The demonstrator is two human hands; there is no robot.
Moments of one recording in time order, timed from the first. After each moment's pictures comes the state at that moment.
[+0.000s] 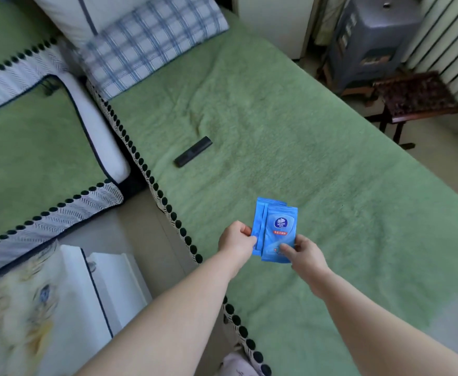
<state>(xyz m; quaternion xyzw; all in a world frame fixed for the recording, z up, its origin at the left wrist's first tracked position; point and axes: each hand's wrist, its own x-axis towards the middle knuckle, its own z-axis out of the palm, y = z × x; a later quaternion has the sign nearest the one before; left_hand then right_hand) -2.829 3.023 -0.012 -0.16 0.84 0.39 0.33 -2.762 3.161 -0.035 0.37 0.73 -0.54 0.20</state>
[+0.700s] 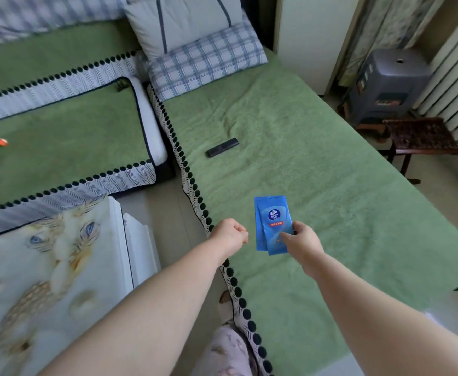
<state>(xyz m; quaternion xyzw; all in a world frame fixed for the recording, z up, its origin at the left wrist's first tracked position) -2.687 2.972 0.071 -0.20 0.83 0.43 0.29 -2.662 3.135 0.061 0.28 0.80 -0.49 0.18</state>
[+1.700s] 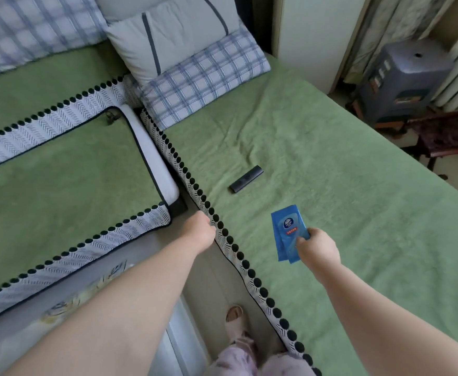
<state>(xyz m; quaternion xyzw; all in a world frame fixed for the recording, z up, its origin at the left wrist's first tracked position) -2.953 2.776 0.072 -0.12 0.95 0.16 0.26 -2.863 2.999 0.054 0.37 0.84 -0.36 0.16</state>
